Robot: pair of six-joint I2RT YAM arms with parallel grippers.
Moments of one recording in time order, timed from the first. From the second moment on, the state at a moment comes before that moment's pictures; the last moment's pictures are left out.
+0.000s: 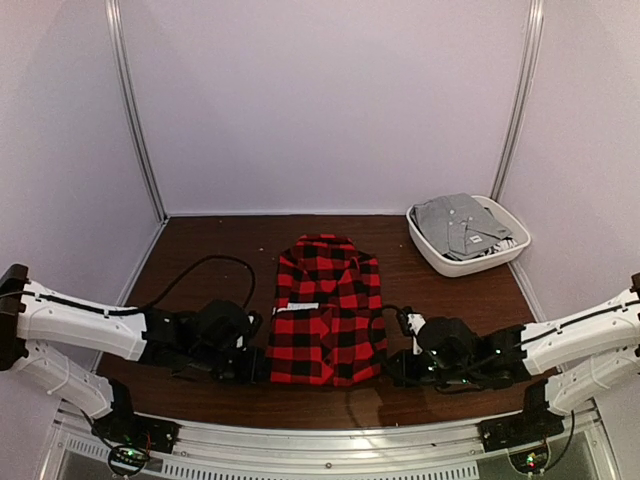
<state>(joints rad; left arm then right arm) -1.06 1.33 0.59 -0.21 0.04 -0.92 1.15 1.24 0.47 0.02 0.17 0.92</state>
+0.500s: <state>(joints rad) -0.89 1.33 0.97 -0.41 -0.04 -0.81 0.98 1.23 0.89 -0.26 0.25 0.86</state>
